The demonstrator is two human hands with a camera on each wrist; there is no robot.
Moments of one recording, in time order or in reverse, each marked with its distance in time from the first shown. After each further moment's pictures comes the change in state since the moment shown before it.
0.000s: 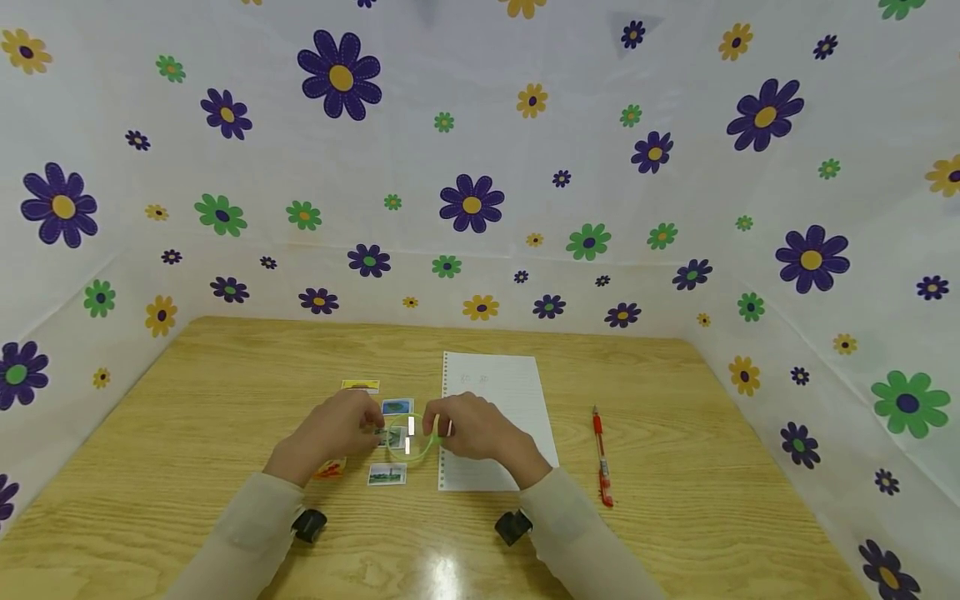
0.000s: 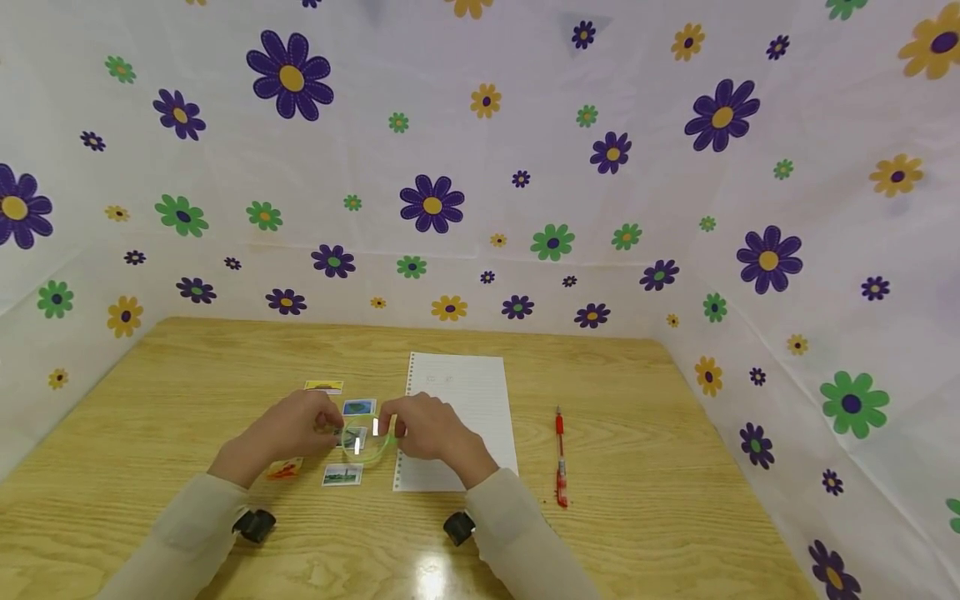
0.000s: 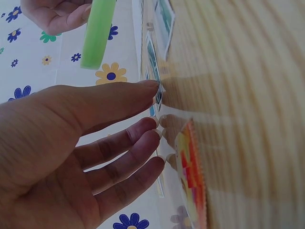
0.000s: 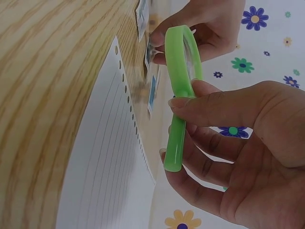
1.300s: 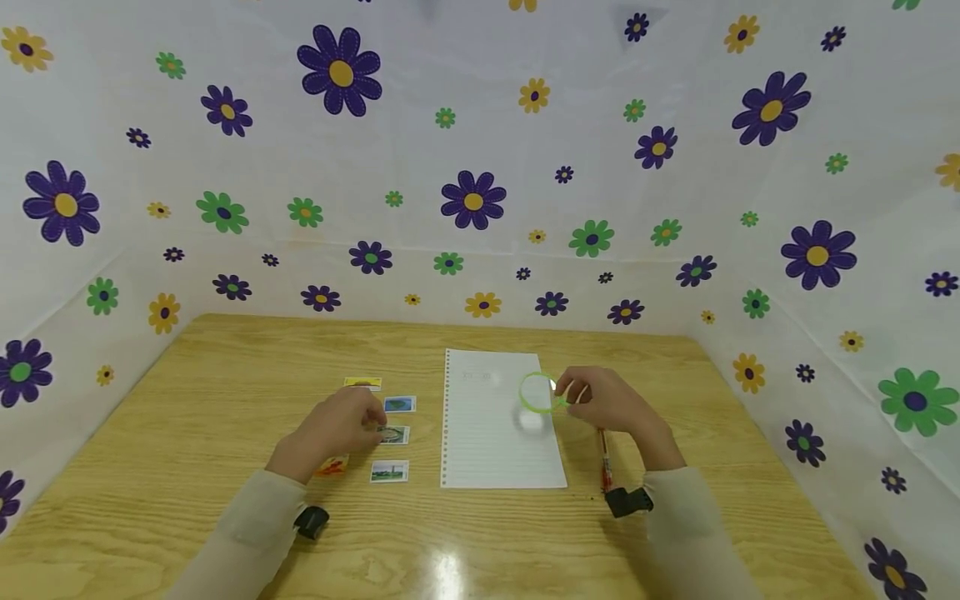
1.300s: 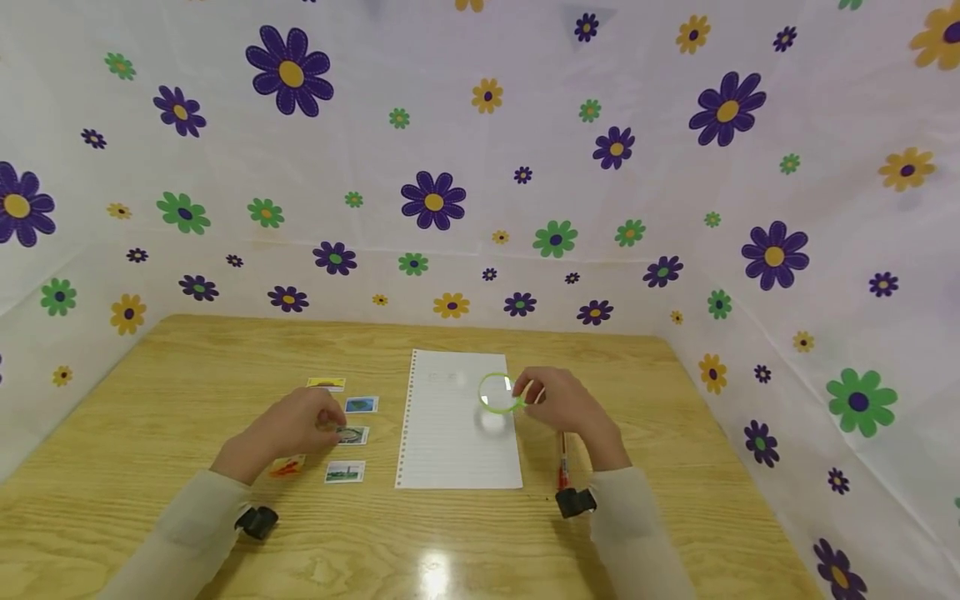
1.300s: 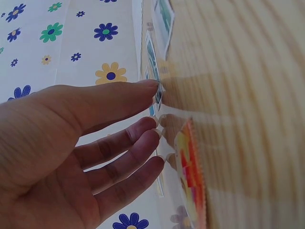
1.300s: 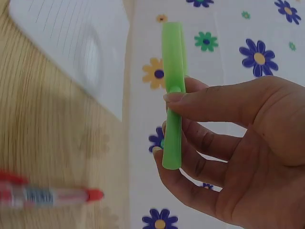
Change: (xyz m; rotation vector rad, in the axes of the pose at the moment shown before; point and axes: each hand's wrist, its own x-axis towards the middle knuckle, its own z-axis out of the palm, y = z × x) left_hand 0.000 0.000 -0.001 0.001 0.014 0.024; right_hand -0.106 0.104 -0.081 0.141 0.172 0.239
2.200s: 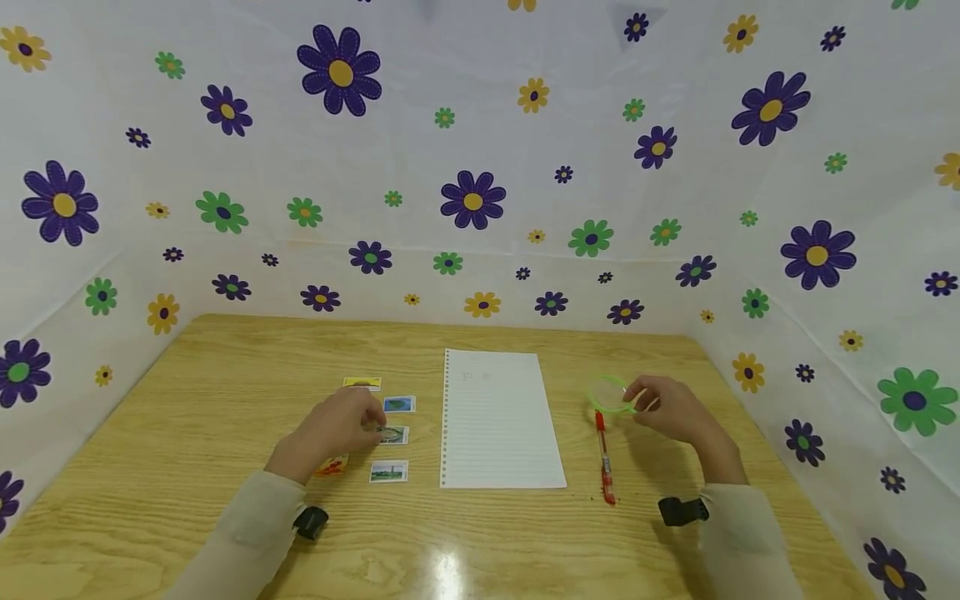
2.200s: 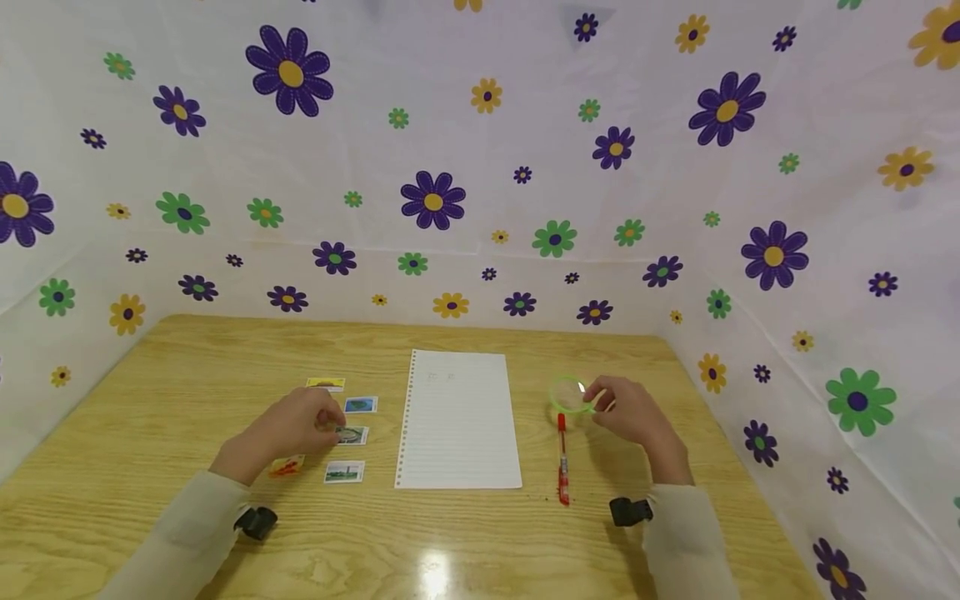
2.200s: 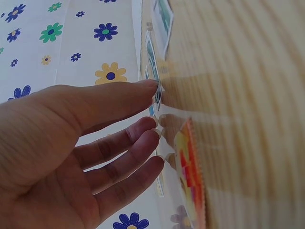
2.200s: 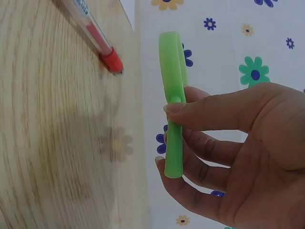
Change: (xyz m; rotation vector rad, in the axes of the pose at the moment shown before) left_hand -0.001 -0.001 0.001 0.004 0.002 0.000; right_hand -0.049 0.063 -0.033 -0.063 0.098 0.123
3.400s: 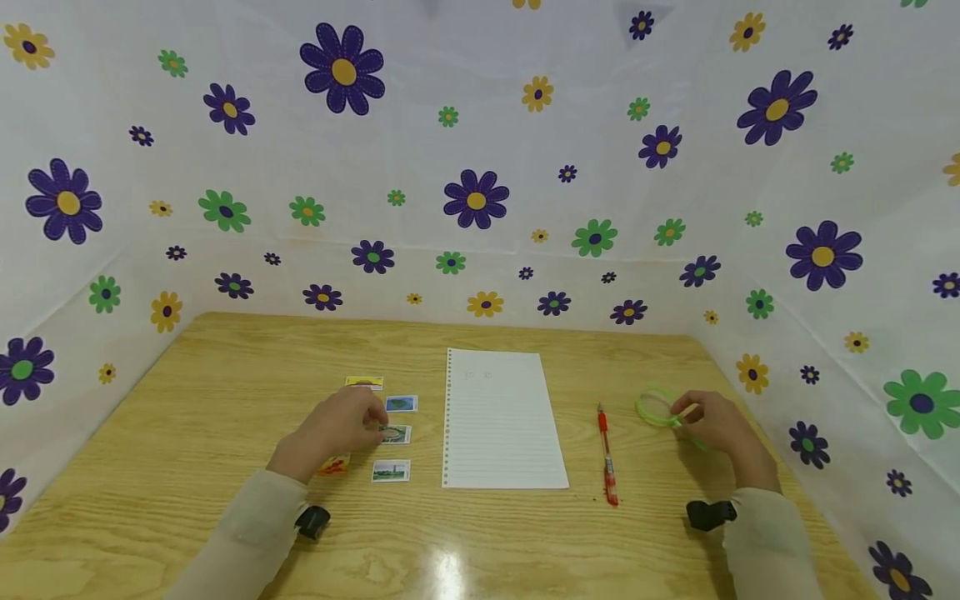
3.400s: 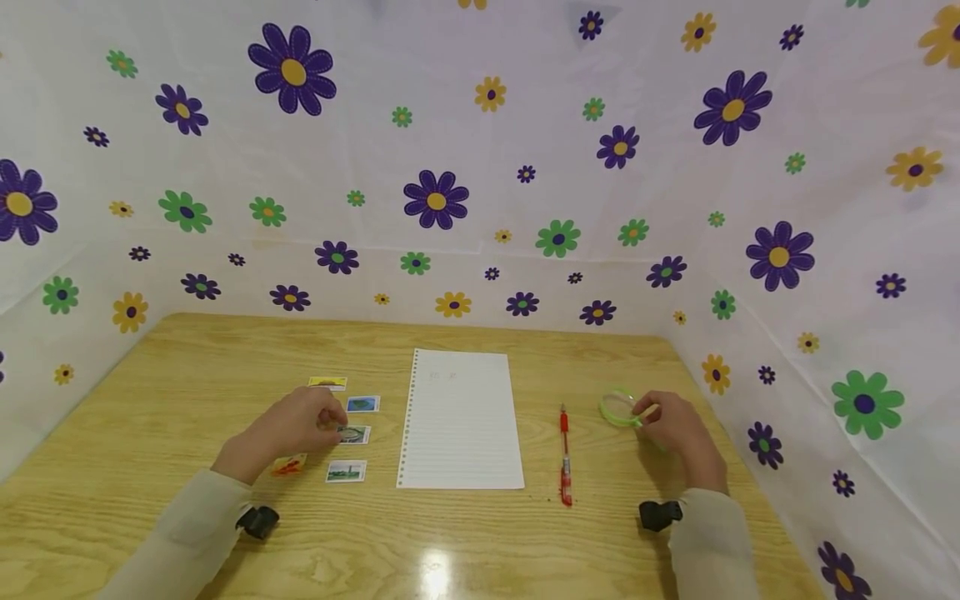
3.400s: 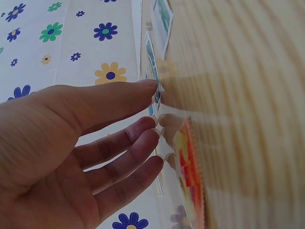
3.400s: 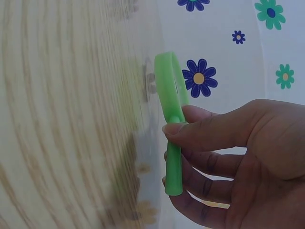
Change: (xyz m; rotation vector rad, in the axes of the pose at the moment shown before) left_hand 0.001 -0.002 0.000 0.000 0.000 -0.011; right_hand -0.012 0.061 -0.018 -0.058 -0.003 0.276
